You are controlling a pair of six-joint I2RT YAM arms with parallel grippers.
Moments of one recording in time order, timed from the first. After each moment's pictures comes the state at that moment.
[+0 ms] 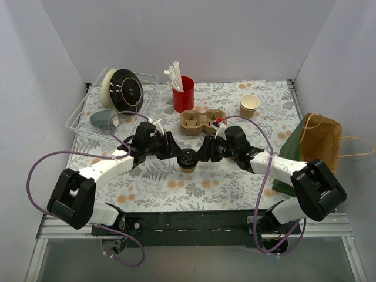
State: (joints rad) left arm -0.49 1.35 0.72 -0.03 0.40 -0.71; right arm 0.64 1.42 0.65 0.25 -0.46 0.66
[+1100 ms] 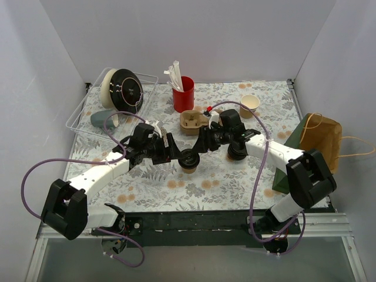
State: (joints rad) left arm -0.51 1.25 0.77 -0.26 0.36 -0.71; right arm 0.59 1.53 0.95 -0.06 -0.60 0.39
